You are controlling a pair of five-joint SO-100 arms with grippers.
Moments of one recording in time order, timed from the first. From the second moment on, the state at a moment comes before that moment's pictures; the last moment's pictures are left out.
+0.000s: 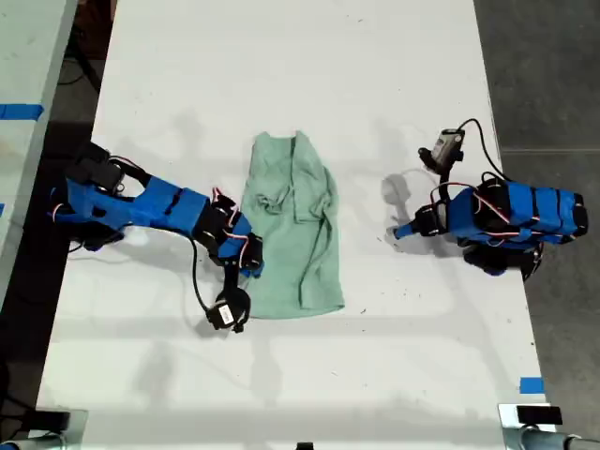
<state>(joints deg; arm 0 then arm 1) 9.7 74.3 71.8 76.7 -17.1 6.9 199.5 173.4 79.9 -21.9</state>
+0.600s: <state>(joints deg) 3.3 62.4 60.8 66.9 -1.8 6.9 199.5 173.4 79.9 -22.2</state>
